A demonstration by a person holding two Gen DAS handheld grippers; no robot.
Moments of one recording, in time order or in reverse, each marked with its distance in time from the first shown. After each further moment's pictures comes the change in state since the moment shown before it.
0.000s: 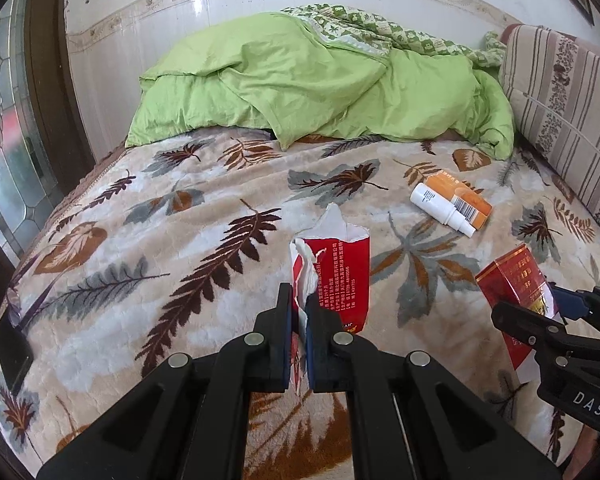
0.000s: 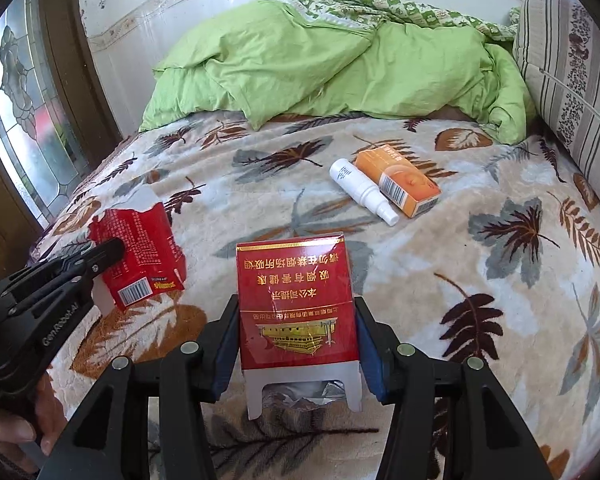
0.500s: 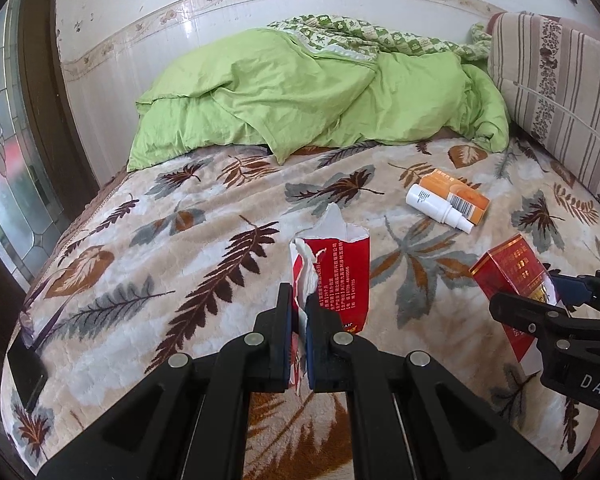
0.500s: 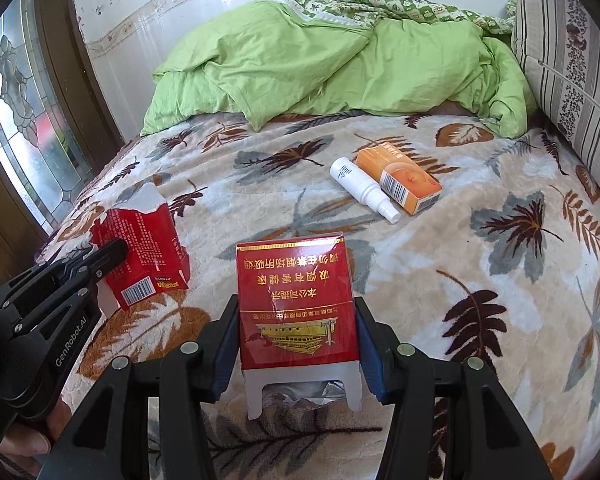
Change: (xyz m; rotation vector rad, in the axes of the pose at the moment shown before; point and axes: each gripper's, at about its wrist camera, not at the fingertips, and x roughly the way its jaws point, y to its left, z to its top) left arm -0.007 -0.011 -0.001 0.069 -0.045 0.023; right arm -0.001 -0.005 0.000 0.028 0.006 0.023
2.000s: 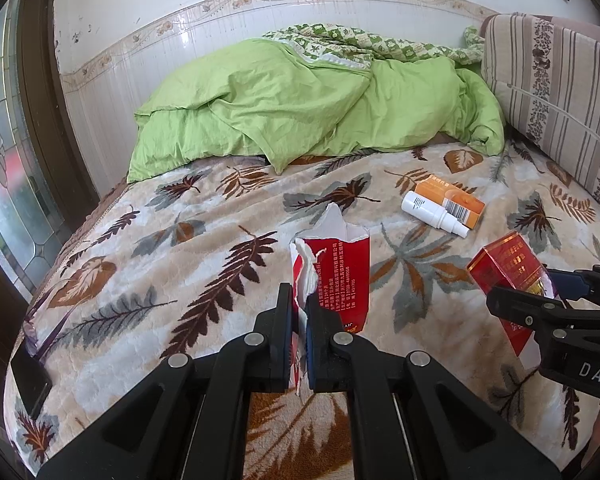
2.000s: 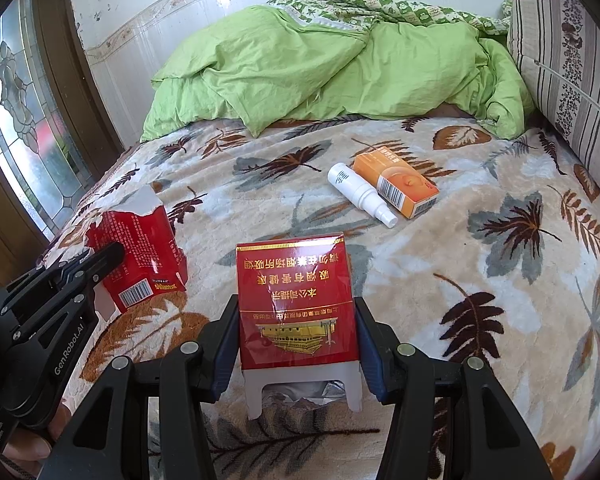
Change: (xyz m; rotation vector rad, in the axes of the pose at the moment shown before) left arm -0.005 -0.004 -0.001 0.006 -0.012 -0.003; right arm -0.003 -0.004 0.003 0.009 -0.010 0.003
